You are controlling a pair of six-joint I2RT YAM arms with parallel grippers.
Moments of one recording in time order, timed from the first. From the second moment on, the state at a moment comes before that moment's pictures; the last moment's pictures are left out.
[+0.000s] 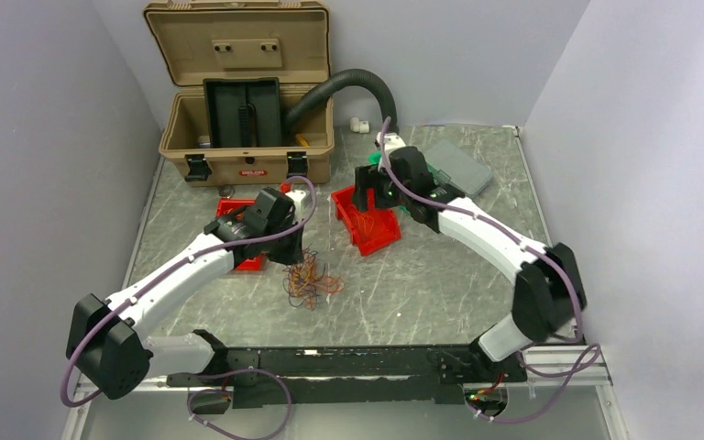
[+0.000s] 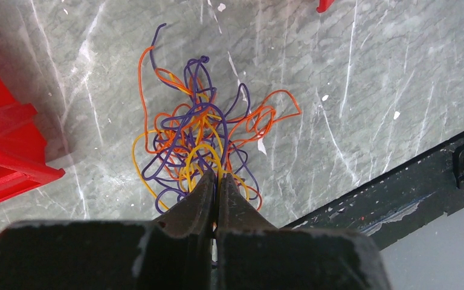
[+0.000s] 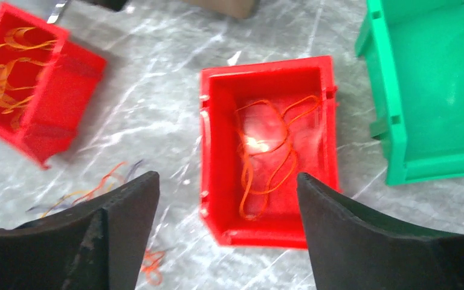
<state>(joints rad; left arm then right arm) -0.62 1.22 0.97 -0.68 0.09 -0.36 0.58 1.59 1.21 -0.22 -0.04 0.26</state>
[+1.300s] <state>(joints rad) -0.46 1.20 0.91 -0.71 0.03 -0.43 0.96 1.44 0.85 -0.19 0.38 0.61</state>
